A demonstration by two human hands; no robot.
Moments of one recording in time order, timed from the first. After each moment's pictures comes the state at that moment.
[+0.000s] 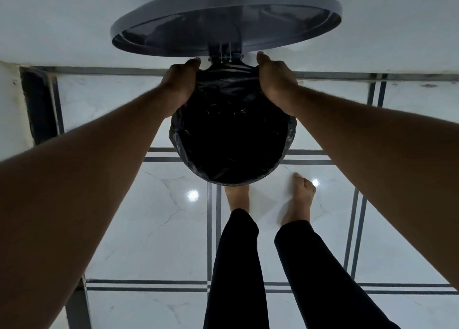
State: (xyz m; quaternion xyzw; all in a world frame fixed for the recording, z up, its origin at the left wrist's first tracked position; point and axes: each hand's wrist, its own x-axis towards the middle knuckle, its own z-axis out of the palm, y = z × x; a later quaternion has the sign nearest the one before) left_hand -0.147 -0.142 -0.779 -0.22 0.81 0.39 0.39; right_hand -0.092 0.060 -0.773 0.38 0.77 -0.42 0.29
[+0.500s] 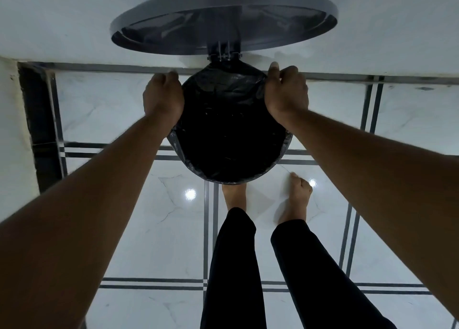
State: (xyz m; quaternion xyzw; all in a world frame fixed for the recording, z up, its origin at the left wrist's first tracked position) left_hand -0.108 -0.155 -0.771 -0.28 0.86 0.36 0.25; right_hand -0.054 0.069 -0.783 0.39 0.84 -0.34 0.18
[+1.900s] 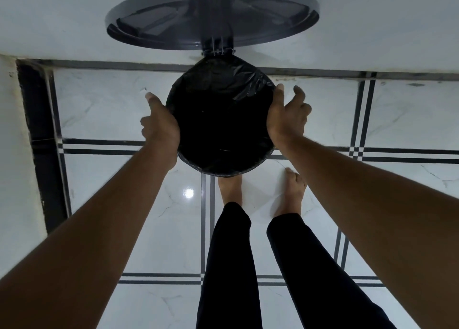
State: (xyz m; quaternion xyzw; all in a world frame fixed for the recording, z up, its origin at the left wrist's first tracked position) left_hand -0.046 -0.156 -0.741 -0.50 0.70 0.43 0.28; right_hand 0.010 0.059 -0.778 0.53 0.72 -0.43 0.14
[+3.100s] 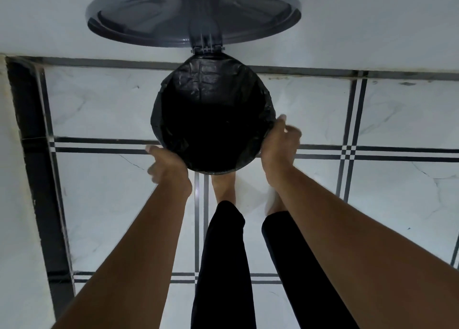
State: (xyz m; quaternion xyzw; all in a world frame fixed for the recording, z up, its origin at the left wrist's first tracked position) left_hand 0.034 -0.143 -0.762 -0.67 0.58 0.43 0.18; right_hand 0.057 0.043 -0.742 0.64 0.58 -0.50 0.10
